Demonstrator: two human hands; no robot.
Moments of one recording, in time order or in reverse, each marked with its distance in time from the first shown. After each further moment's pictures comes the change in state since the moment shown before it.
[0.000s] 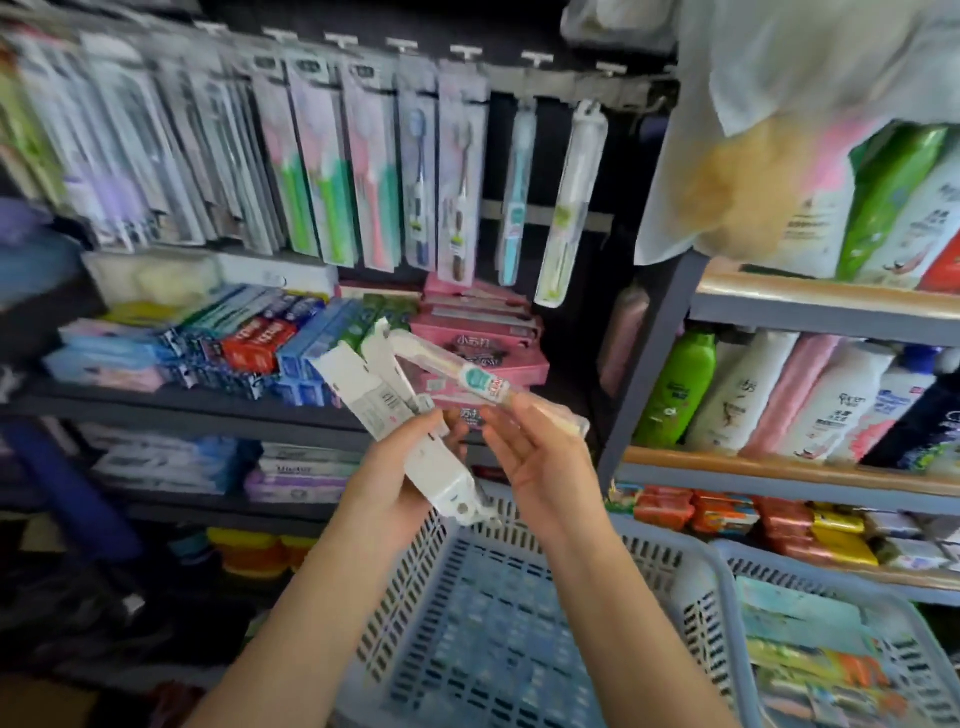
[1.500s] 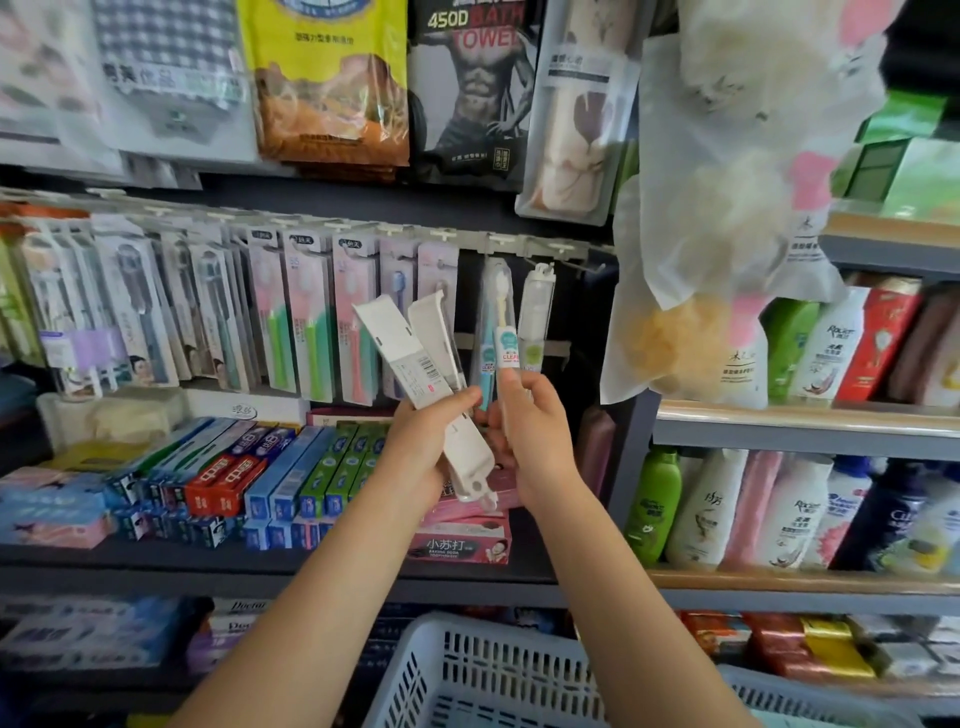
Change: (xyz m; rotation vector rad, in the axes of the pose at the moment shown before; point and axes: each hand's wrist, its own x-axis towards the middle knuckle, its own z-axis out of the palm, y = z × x) left_hand 0.067 0.086 0.102 0.194 -0.212 0.296; right_hand 0.077 -0.076 0.085 -0.533 0.068 -0.372
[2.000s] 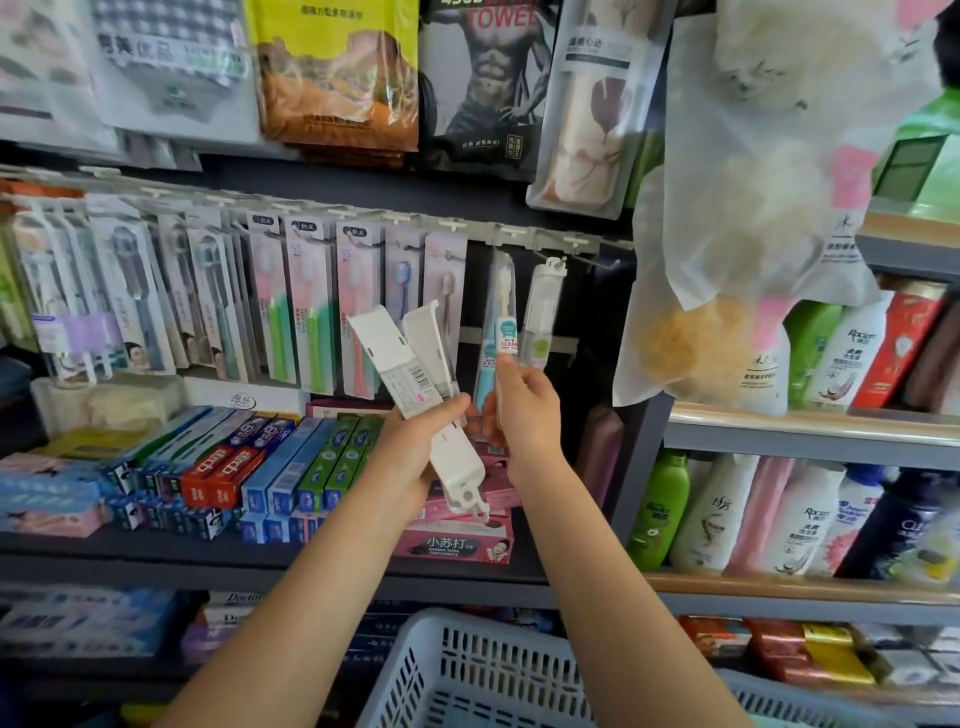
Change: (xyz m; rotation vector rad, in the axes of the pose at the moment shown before) left_hand 0.011 -0.007 -0.022 0.009 0.008 -0.029; right_hand 0.030 0.008 0.017 -0.006 0.083 0.066
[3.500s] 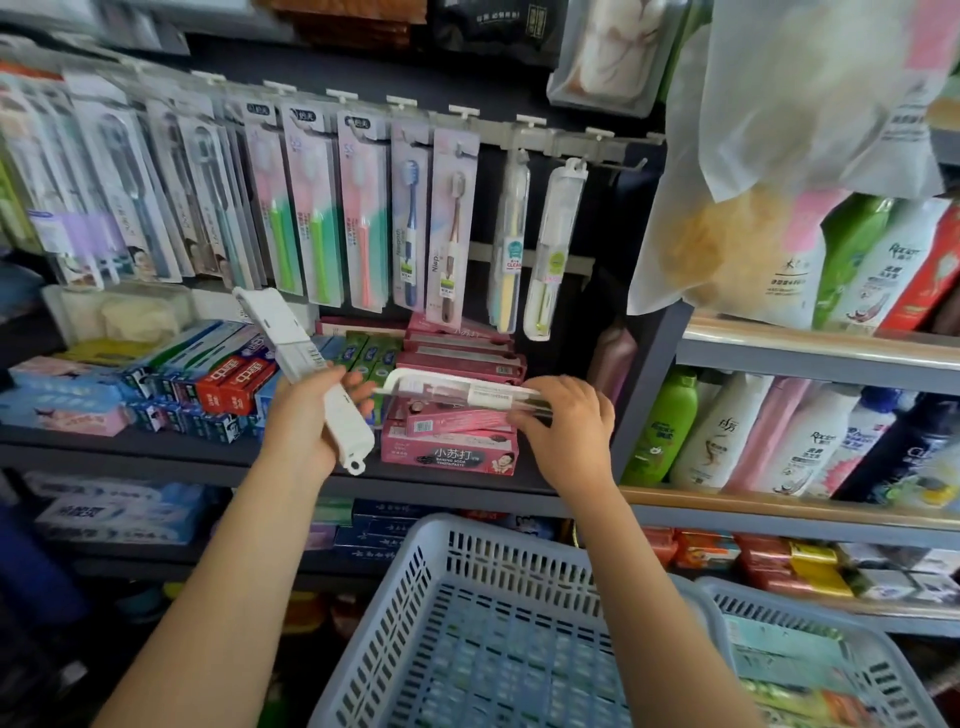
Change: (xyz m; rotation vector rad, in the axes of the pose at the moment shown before) left_hand -0.024 -0.014 -0.103 -0.154 0.319 -0.075; right_hand -0.032 0.082 -0.085 -1.099 -0.014 -0.491
